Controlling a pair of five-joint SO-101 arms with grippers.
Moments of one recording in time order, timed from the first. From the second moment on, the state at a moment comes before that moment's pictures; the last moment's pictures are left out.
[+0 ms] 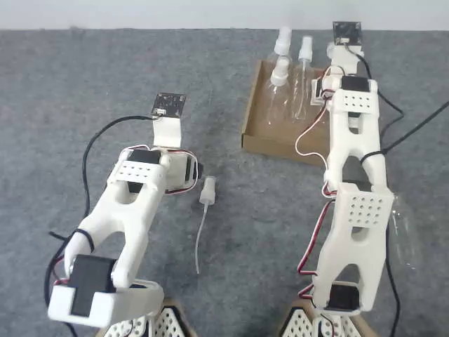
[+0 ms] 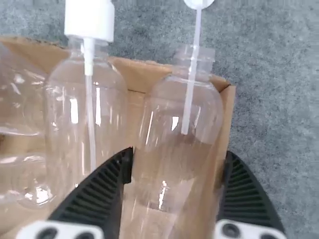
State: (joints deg) left arm 2.0 -6.6 43.1 46.6 6.6; right arm 1.8 46.6 -42.1 58.8 2.0
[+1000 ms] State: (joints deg) left arm 2.0 -6.6 43.1 46.6 6.6; right arm 0.0 49.8 -58.6 70.8 2.2
